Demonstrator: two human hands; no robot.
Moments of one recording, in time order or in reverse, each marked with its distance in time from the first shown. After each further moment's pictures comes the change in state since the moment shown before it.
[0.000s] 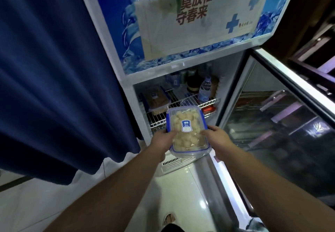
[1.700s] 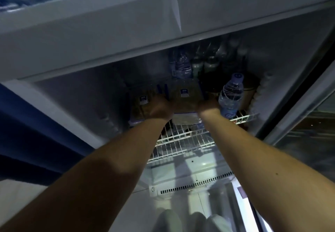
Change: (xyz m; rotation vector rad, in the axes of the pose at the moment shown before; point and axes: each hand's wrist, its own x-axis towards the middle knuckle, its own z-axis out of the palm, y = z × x) left_hand 0.323 0.072 0.074 0.672 0.487 0.352; right_hand 0.406 -0.038 0.103 -0.764 -0.021 -0.382
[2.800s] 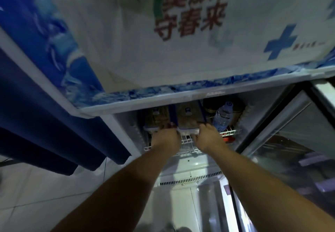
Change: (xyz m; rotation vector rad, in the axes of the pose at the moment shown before) left_hand -0.125 0.025 -0.093 0.616 -0.237 0.157; right_hand -0.167 -0.052 -0.098 -0.427 -0.208 -0.194
